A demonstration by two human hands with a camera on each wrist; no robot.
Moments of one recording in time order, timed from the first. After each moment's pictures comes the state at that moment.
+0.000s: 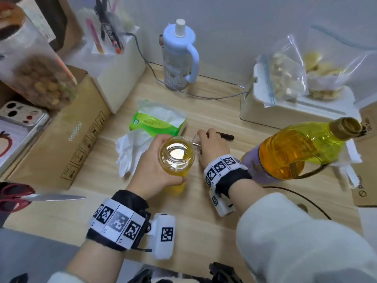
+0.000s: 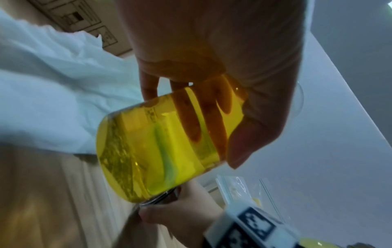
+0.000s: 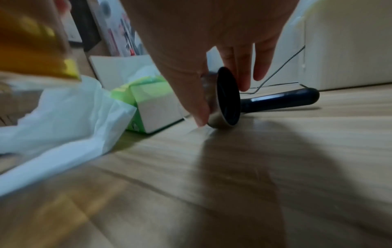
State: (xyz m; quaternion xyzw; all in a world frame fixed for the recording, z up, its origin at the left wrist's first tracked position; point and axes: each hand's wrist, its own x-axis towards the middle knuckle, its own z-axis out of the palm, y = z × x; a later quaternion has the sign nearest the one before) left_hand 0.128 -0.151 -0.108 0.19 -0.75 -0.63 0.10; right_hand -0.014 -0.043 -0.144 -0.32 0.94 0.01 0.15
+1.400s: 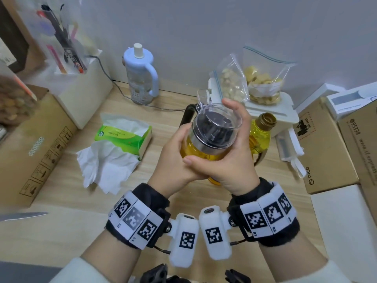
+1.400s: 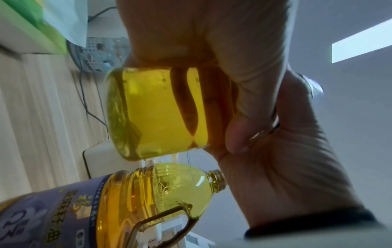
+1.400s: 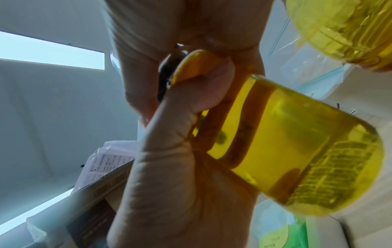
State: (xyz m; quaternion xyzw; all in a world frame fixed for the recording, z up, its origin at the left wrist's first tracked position) left_hand 0.076 -0.048 -0.041 0.03 -0.64 -0.75 0.15; right_hand 0.033 0.064 0.001 -0.35 0.69 -0.63 0.04
